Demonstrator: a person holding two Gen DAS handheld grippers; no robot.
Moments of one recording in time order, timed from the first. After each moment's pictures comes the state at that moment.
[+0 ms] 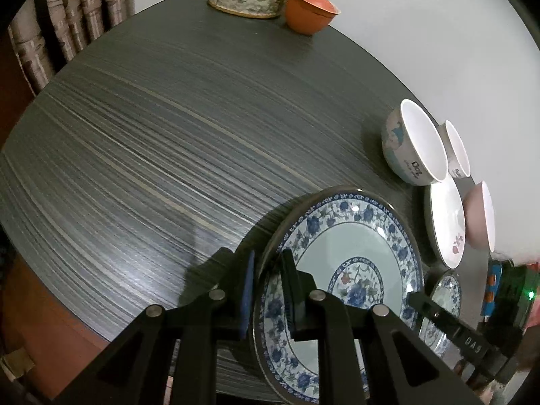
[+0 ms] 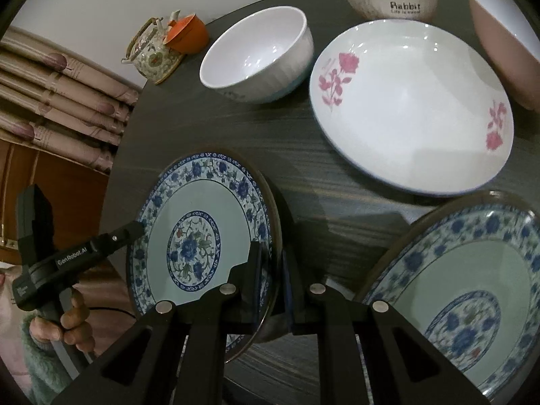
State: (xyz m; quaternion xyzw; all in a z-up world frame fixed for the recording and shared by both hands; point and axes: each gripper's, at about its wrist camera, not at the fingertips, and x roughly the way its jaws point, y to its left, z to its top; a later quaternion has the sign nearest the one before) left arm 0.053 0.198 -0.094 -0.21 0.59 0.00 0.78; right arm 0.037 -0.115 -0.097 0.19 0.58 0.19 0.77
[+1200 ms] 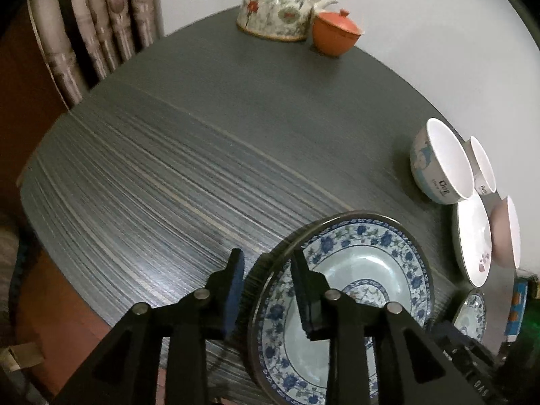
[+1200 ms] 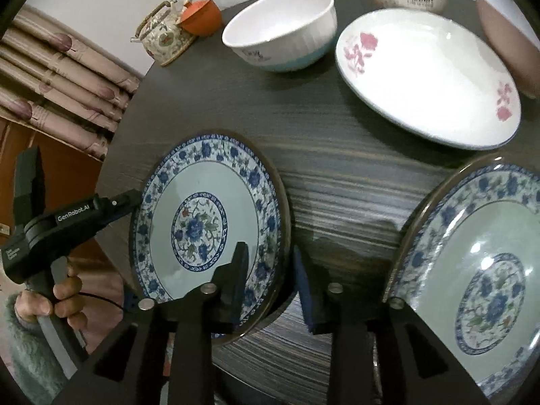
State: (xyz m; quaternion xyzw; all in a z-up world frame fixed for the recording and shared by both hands) left arm 0.048 0.193 -0.086 -0.16 0.55 0.07 0.81; right arm 0.007 -0.089 -0.097 0.15 0.56 0.19 0.79
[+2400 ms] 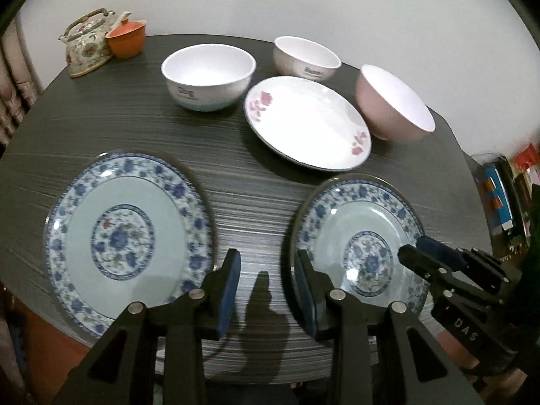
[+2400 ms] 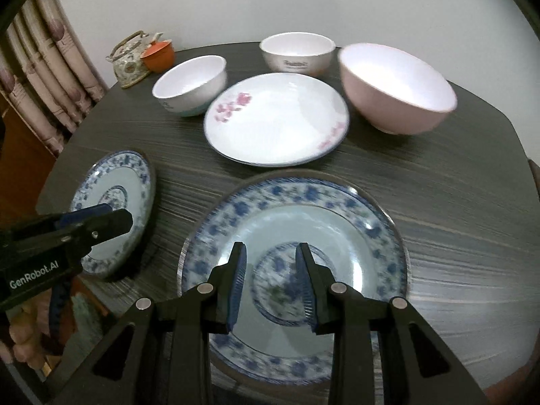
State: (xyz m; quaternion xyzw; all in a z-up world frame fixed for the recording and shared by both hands) left arm -0.012 -0.034 -0.069 -0.05 0.54 -0.12 0.83; right arm -0.049 -0.211 -0.066 0.04 0.50 0.09 0.86
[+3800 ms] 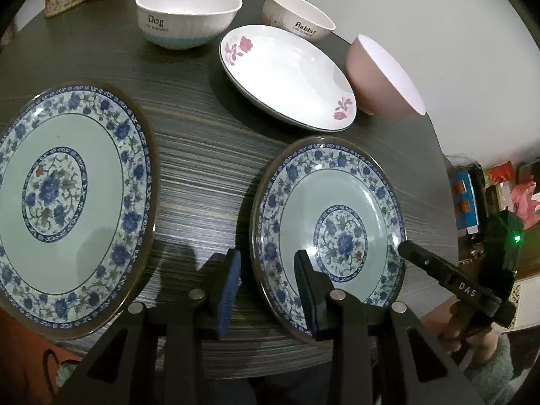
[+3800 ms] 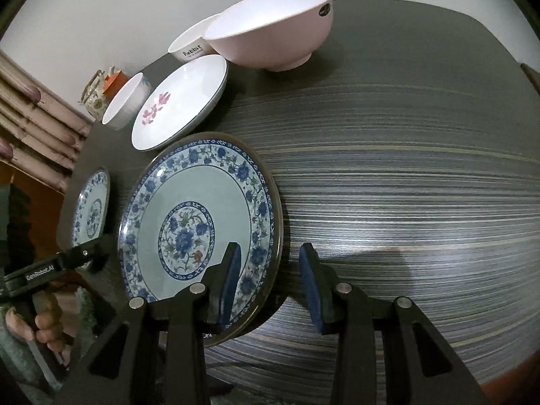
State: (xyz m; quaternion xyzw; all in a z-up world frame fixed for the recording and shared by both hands) left arm -0.008 -0.042 -0.109 -0.14 0.60 -0.18 0.77; right arm -0.061 -0.331 -0.119 0.19 0.53 0.10 0.82
